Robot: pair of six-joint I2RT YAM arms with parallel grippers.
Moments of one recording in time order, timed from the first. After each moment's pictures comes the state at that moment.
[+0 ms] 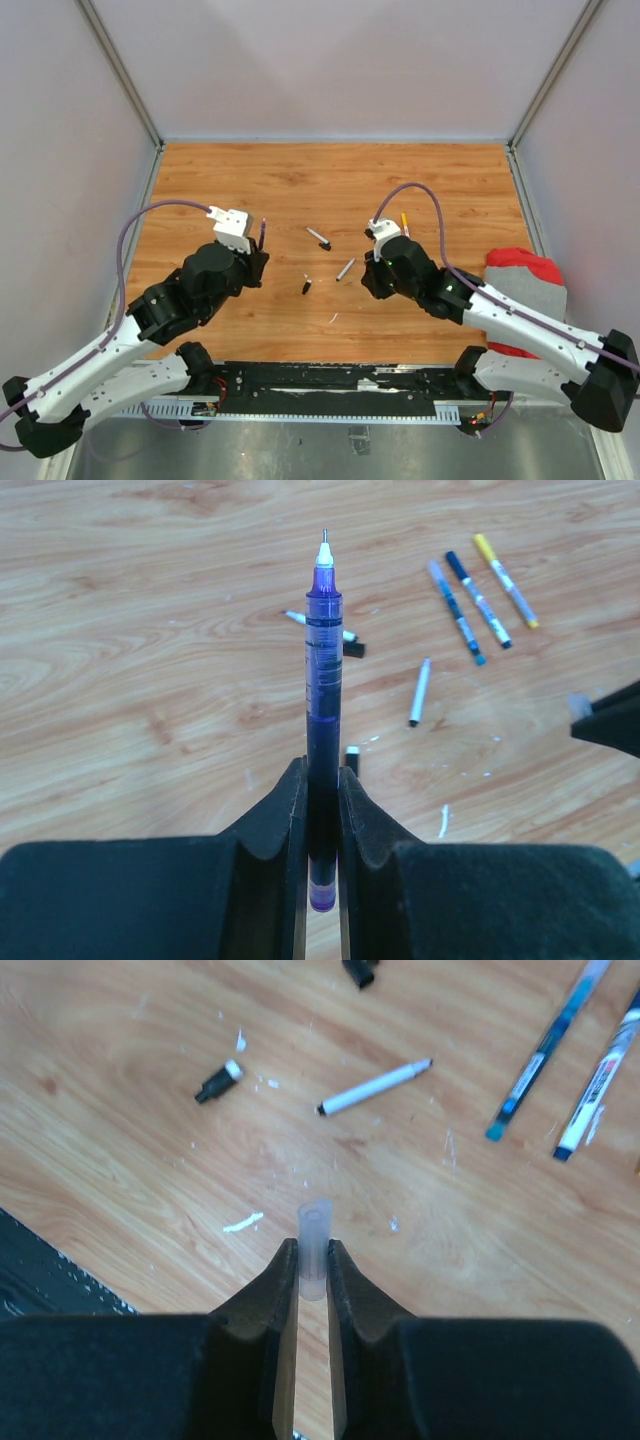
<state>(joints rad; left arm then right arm) -0.89 0.68 0.82 -0.55 -0.49 -0.36 0.92 1.06 0.79 -0.47 0.19 0.35</state>
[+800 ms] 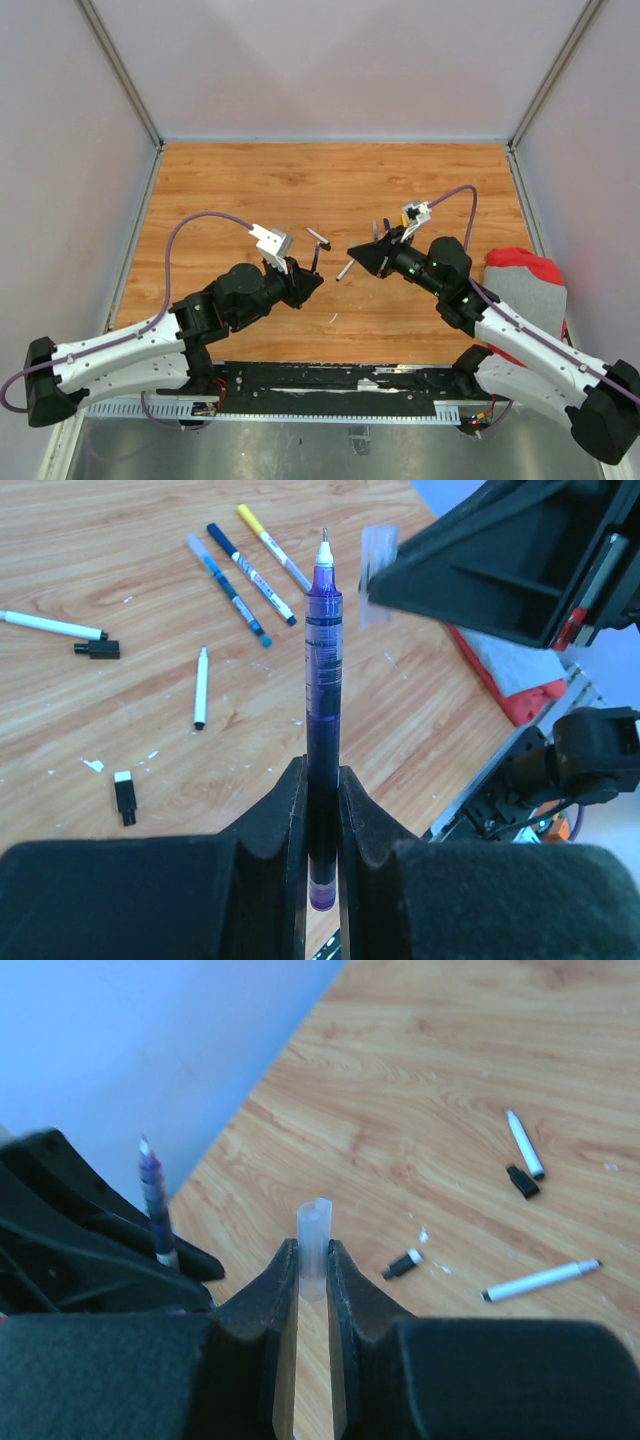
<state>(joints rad) -1.08 0.81 0.61 -0.04 -0.27 -0.52 0.71 0.89 0.54 0.23 -0.20 0.58</state>
